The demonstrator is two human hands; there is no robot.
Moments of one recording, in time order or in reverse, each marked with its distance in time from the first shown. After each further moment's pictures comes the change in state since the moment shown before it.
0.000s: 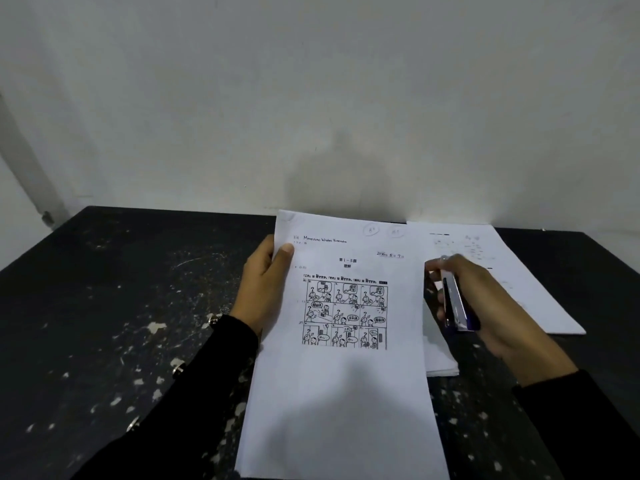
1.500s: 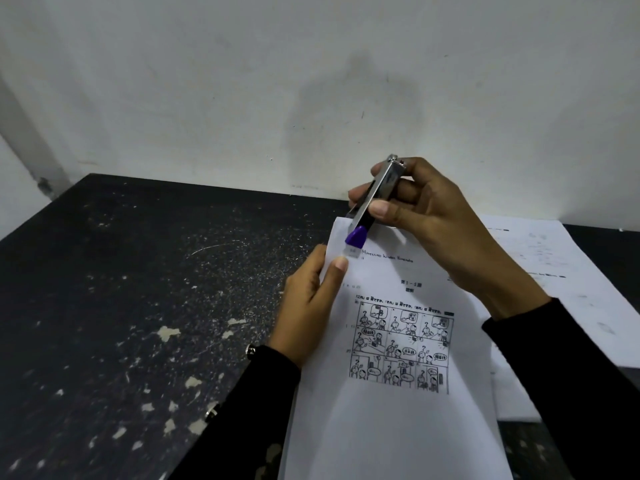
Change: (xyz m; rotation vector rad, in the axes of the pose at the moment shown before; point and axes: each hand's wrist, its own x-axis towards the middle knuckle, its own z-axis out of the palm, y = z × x) left_hand 0.010 -0.038 -0.007 0.107 -0.106 0.102; right_hand 0.064 -0.058 0.114 -0.081 -0.430 -0.584
